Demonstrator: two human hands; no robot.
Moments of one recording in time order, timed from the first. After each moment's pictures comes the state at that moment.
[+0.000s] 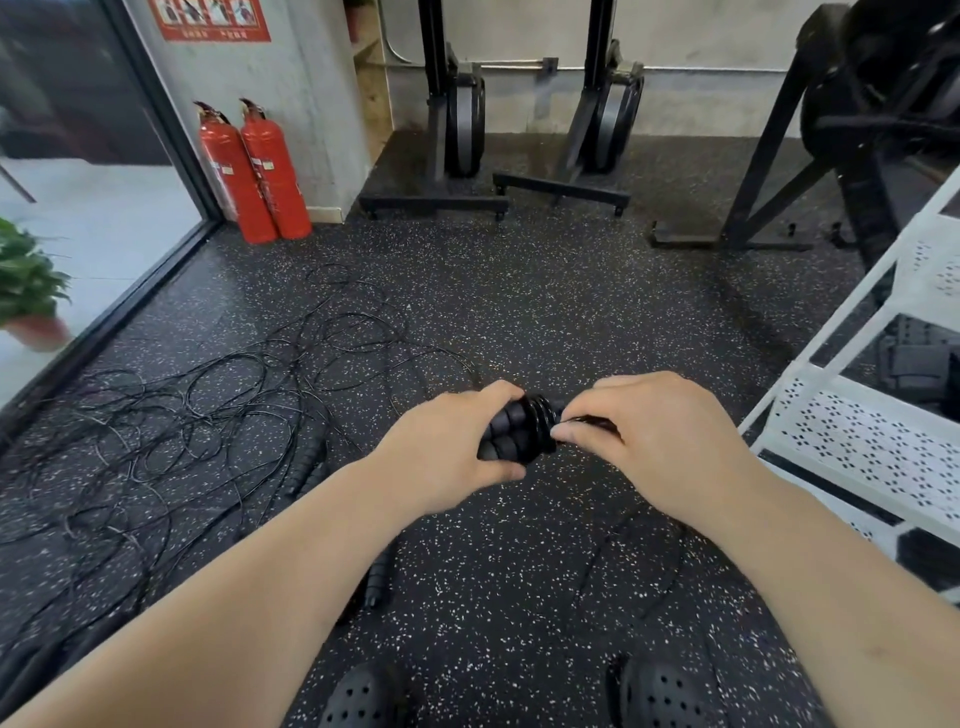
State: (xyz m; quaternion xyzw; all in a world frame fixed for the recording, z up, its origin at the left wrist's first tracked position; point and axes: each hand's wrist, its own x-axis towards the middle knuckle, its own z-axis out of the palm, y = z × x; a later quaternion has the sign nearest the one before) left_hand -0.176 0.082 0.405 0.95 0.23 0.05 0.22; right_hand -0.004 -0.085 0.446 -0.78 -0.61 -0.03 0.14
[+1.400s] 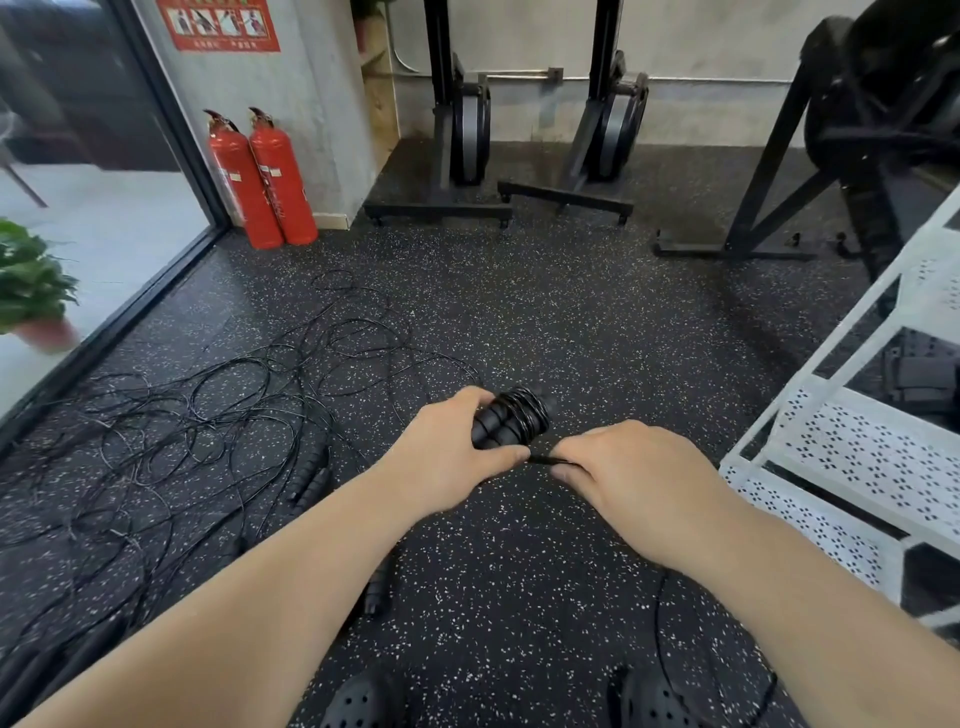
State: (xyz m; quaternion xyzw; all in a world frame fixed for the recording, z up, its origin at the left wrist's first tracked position) left_hand -0.171 0.087 0.392 0.88 0.33 0.09 0.34; right_hand -0.023 -0.085 0.436 -0.79 -0.61 0.04 0.01
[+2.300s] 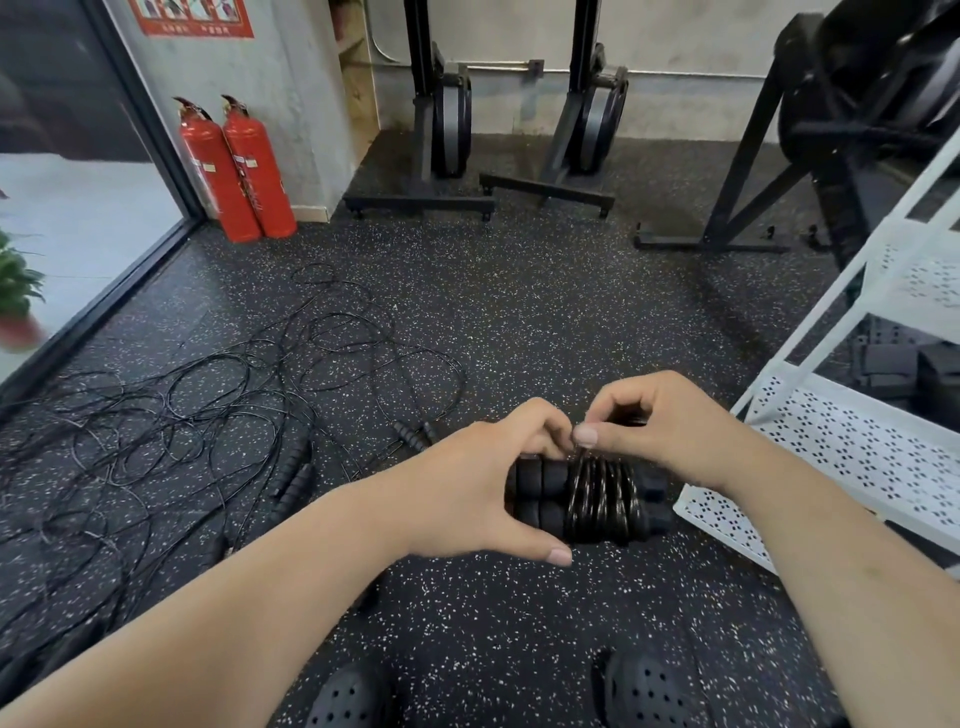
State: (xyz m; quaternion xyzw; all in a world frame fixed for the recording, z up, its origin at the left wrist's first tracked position) left_hand -0.182 0.038 0.434 0.90 0.10 0.01 0.42; right_hand 0.034 -0.099 0.445 -0.73 -0.51 0.29 0.35
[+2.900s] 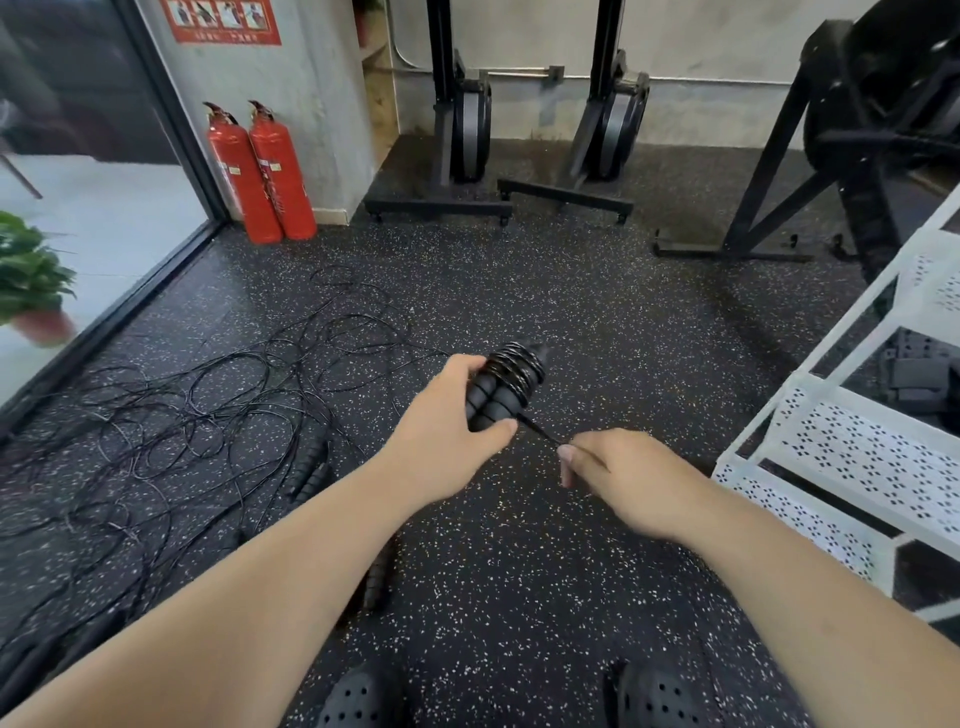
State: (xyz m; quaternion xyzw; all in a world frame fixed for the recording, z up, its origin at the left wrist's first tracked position) left_hand -0.175 0.081 0.404 0.84 0.33 0.17 0.40; right_hand -0.006 -0.077 0.413 -0.81 -0.52 0.24 0.12
